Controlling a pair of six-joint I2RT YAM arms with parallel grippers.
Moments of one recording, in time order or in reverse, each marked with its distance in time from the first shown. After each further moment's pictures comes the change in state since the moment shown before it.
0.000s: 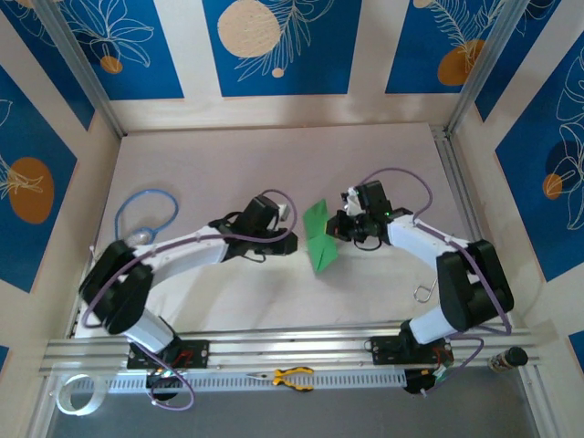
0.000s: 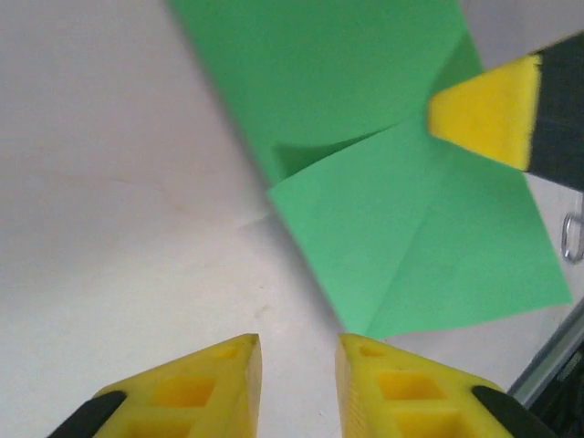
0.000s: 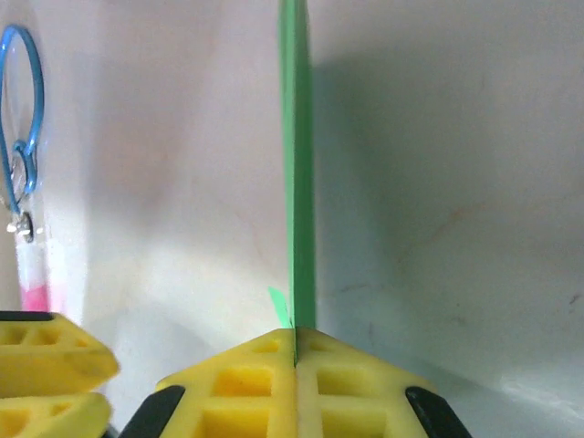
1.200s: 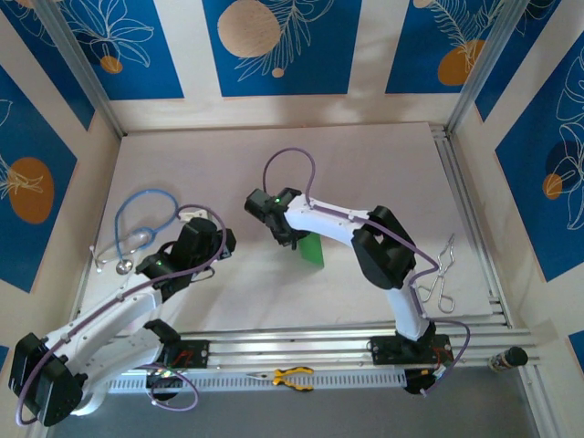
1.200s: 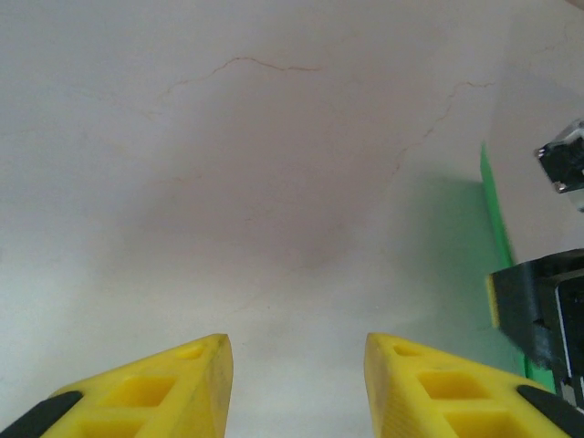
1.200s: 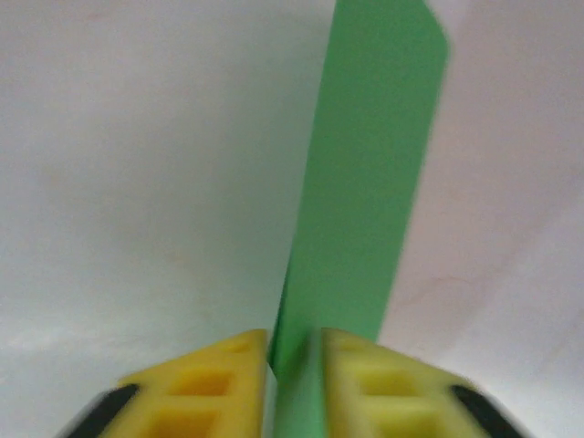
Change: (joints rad) left arm 0.138 -0.602 -0.312 -0.169 -0.451 -0.133; right arm 0.534 0.612 0.803 -0.721 0.862 -0.046
